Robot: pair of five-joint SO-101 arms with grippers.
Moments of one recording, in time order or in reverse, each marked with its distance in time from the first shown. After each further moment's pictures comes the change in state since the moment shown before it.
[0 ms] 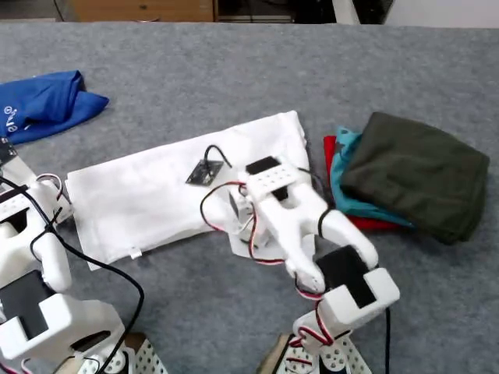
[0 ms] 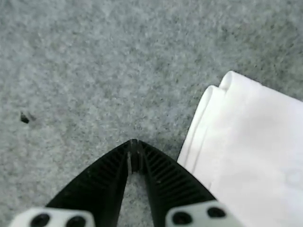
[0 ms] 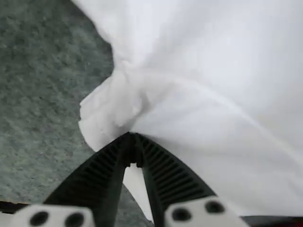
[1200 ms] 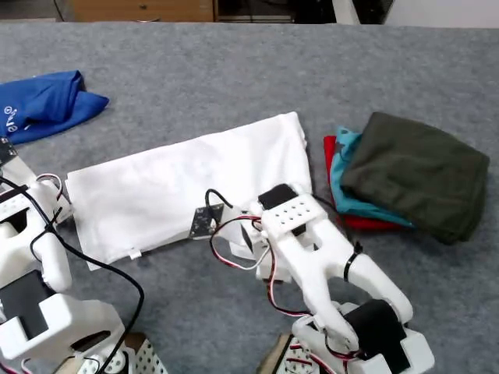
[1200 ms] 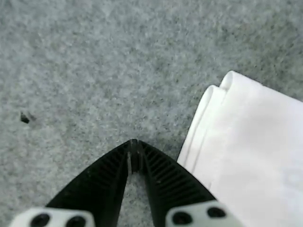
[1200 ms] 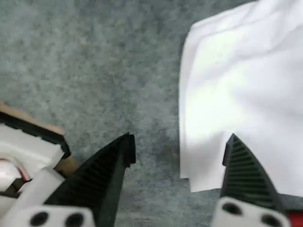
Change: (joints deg) left arm 0.0 0.0 0.0 0.0 0.0; right arm -1.4 -22.2 16.2 8.1 15.6
